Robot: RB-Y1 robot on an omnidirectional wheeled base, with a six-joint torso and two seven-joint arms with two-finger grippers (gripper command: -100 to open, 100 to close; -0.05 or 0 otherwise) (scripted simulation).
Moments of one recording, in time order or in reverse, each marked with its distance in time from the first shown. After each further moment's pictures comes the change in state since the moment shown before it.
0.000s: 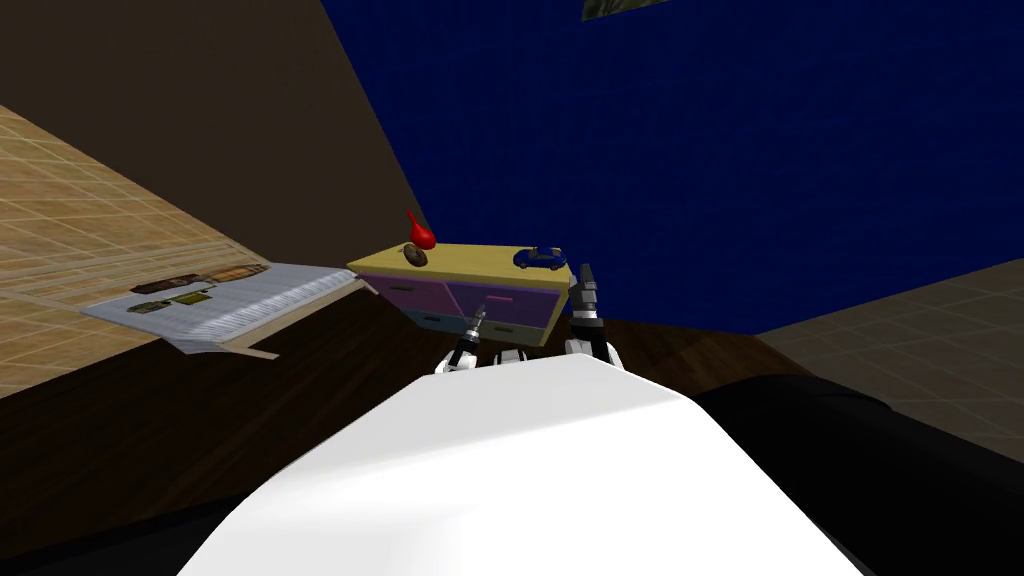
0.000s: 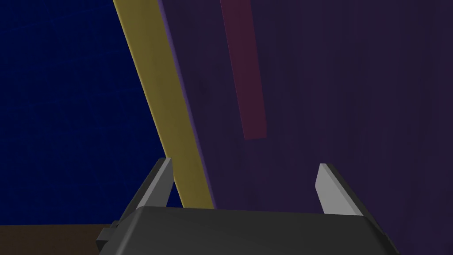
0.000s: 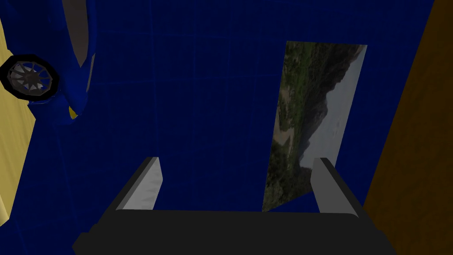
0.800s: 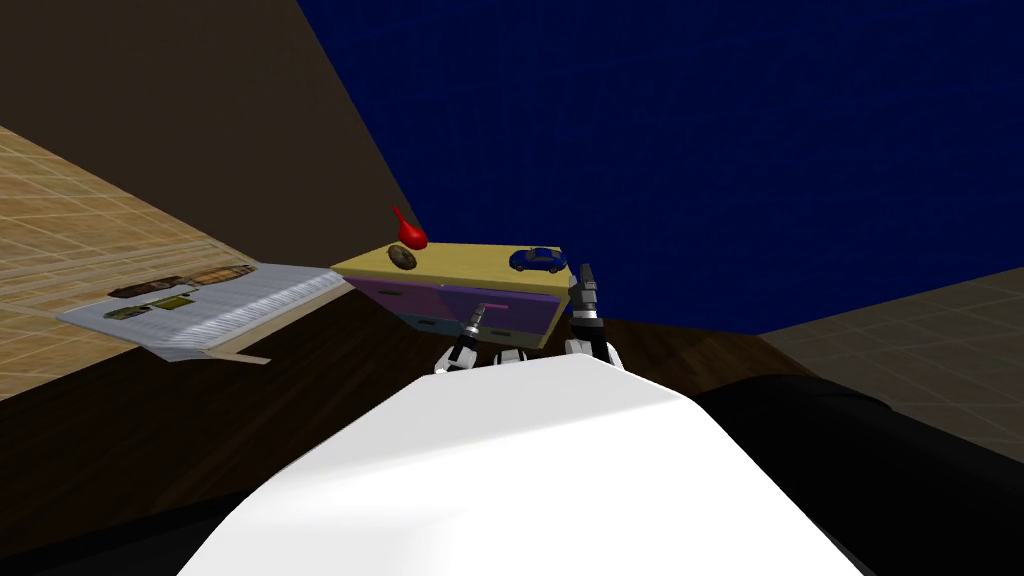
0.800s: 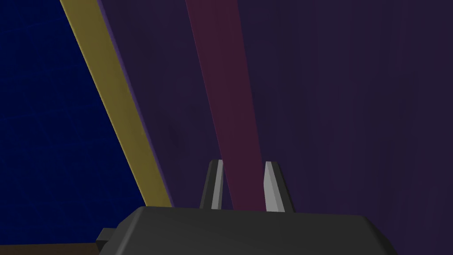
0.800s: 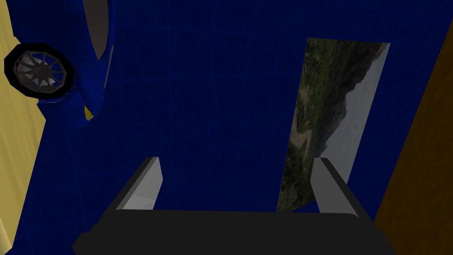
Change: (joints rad) left arm -0.027 0.003 0.014 -0.018 0.004 0.047 0.003; right arm -0.001 0.000 0.000 0.000 0.000 0.000 0.000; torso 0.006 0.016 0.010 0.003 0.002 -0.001
